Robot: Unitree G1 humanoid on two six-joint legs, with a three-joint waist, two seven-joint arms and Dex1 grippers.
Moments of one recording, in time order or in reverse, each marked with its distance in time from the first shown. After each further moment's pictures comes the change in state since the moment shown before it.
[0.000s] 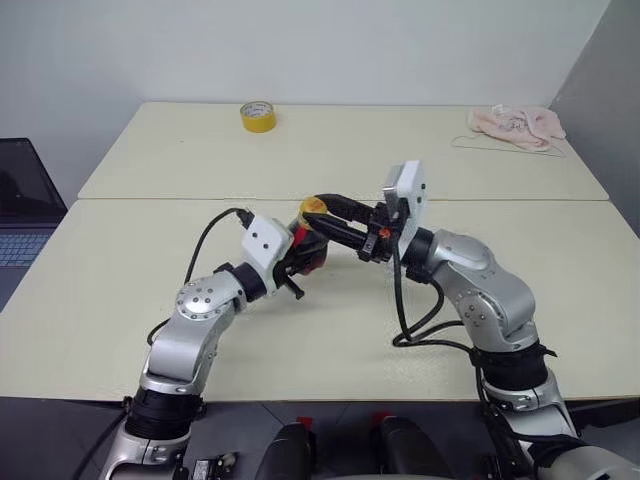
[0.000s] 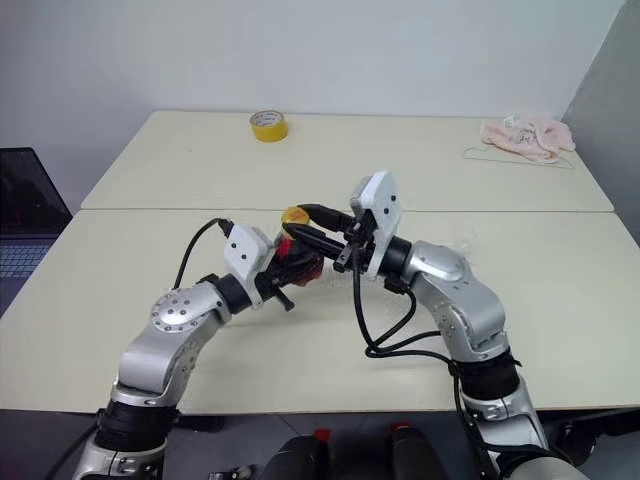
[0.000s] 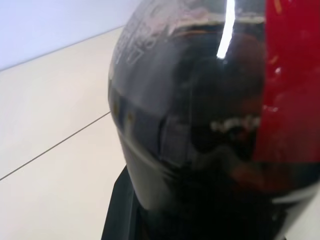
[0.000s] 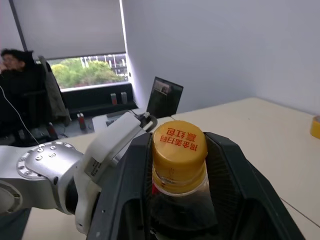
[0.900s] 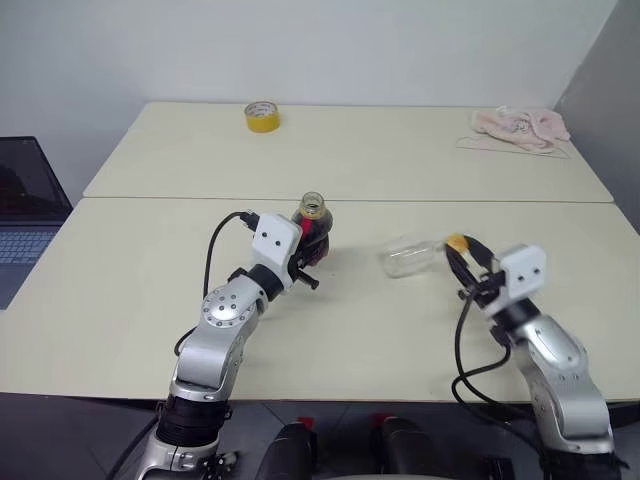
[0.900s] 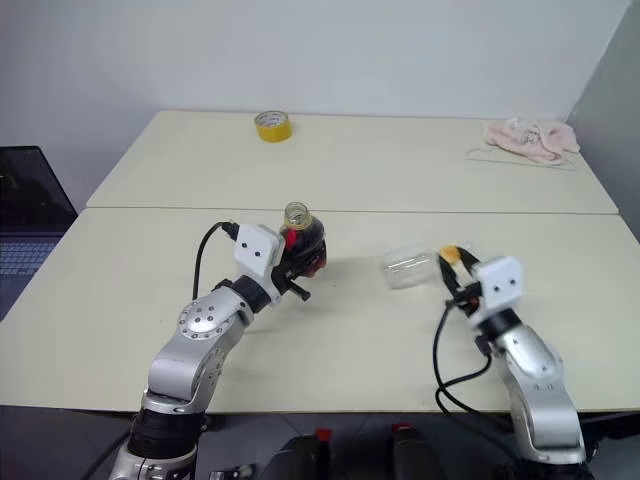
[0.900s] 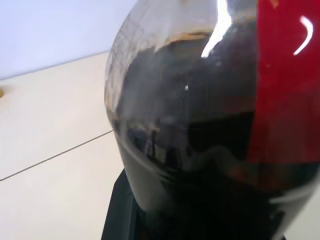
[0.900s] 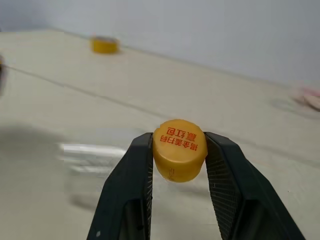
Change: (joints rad) left arm 0.019 -0.160 -0.035 -0.026 0.097 -0.022 0.228; right arm 0.651 -0.132 -0.274 -0.054 -0.354 -0.380 -0.376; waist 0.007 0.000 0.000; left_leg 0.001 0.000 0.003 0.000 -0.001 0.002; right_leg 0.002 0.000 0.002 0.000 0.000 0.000
